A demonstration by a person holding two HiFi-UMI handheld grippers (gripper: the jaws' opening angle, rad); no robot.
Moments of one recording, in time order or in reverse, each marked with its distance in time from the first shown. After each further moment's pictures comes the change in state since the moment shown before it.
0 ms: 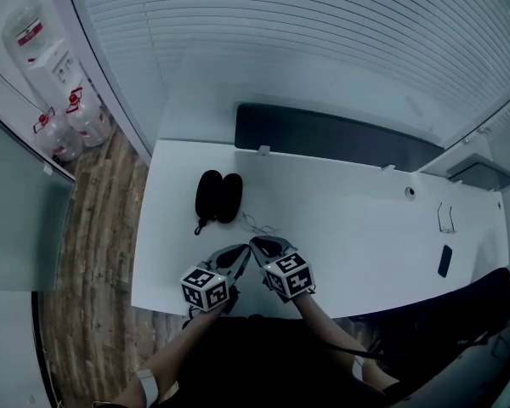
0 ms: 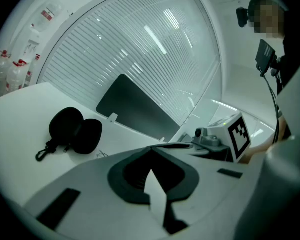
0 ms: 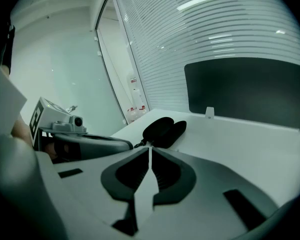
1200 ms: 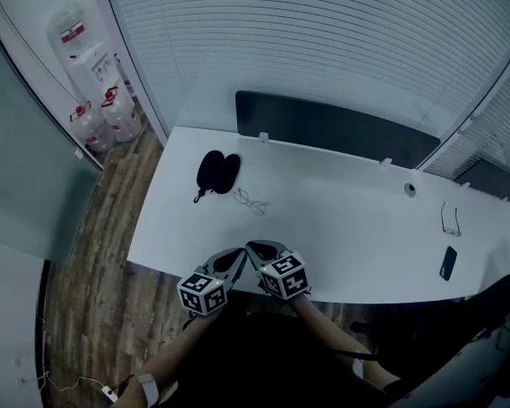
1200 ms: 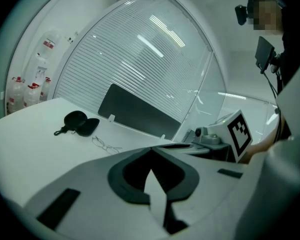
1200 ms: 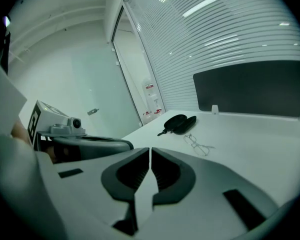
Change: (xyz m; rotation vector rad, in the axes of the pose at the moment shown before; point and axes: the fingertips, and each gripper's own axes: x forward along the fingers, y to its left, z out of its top) left arm -0.040 -0.089 -0.053 0.105 -0.069 0.175; right arm -0.083 0.047 -0.048 -0.041 -0.085 0.155
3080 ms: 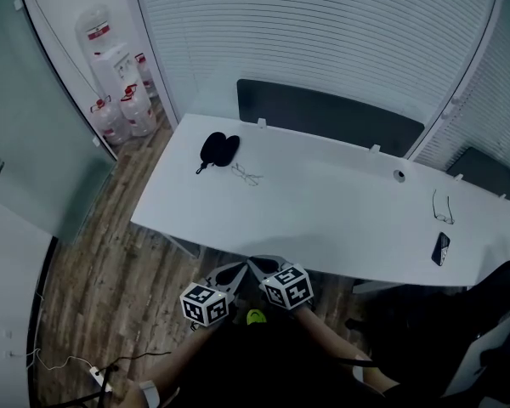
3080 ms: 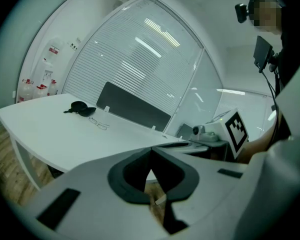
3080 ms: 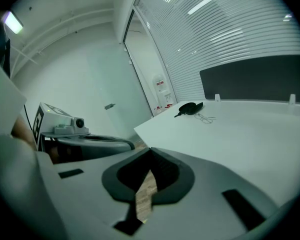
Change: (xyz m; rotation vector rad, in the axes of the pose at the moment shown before) left arm -0.069 -0.111 -0.094 0.012 -0.006 0.046; right arm -0.104 0.073 -0.101 -0.013 0.038 0.116
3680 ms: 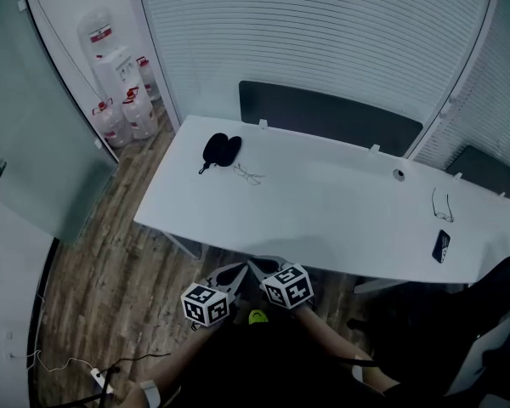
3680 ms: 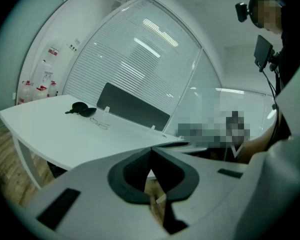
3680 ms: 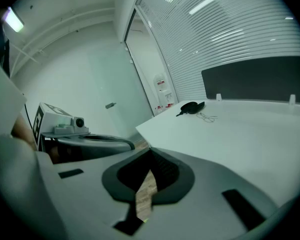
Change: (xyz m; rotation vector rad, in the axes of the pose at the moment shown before) left arm -0.011 -0.002 -0.006 0.014 -0.003 -0.003; right arm 0.000 0.011 -0.006 -0.011 0.005 -0.001
